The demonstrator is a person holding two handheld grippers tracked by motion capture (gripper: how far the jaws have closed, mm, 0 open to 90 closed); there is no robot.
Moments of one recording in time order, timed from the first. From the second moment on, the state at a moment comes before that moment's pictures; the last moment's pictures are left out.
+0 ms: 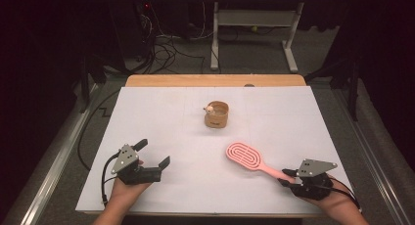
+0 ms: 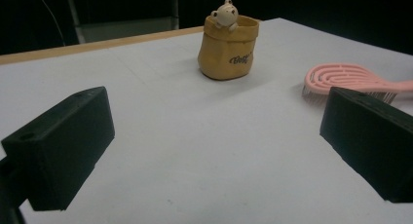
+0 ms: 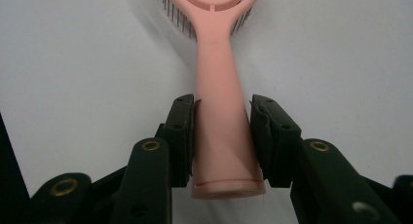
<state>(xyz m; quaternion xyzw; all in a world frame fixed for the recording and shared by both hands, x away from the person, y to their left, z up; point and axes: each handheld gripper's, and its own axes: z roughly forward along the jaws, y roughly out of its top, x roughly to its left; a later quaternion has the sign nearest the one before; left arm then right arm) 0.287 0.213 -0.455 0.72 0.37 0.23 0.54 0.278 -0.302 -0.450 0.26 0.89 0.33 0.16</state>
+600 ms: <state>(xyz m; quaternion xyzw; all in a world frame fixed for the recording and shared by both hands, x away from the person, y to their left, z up) 0.287 0.215 -0.460 0.72 0.37 0.23 0.54 0.286 -0.292 -0.442 0.32 0.87 0.35 0.13</state>
